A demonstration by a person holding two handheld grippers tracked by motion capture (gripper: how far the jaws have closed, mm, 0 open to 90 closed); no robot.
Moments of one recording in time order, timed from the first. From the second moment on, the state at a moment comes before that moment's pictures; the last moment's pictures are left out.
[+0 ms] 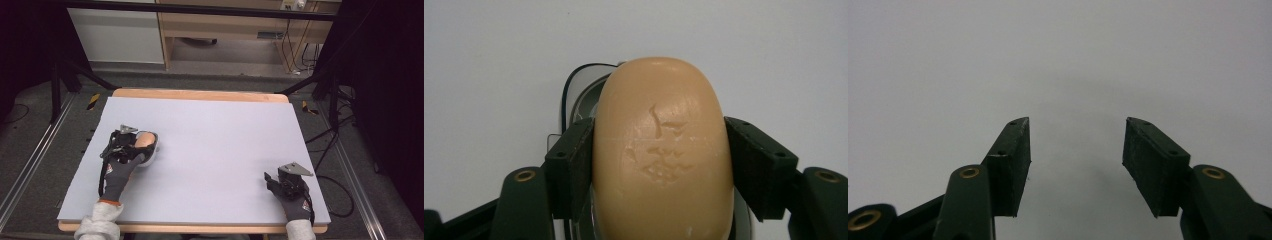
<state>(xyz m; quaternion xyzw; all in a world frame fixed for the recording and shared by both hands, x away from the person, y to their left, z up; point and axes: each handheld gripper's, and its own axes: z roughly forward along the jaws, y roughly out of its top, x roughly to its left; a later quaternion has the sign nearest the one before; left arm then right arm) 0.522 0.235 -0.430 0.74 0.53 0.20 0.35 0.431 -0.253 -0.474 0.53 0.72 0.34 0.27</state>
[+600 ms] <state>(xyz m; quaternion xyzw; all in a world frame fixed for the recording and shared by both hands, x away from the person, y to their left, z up) 0.518 0.235 -0.425 0.74 0.53 0.21 0.36 0.431 -0.254 -0.475 0.53 0.72 0.35 0.27</state>
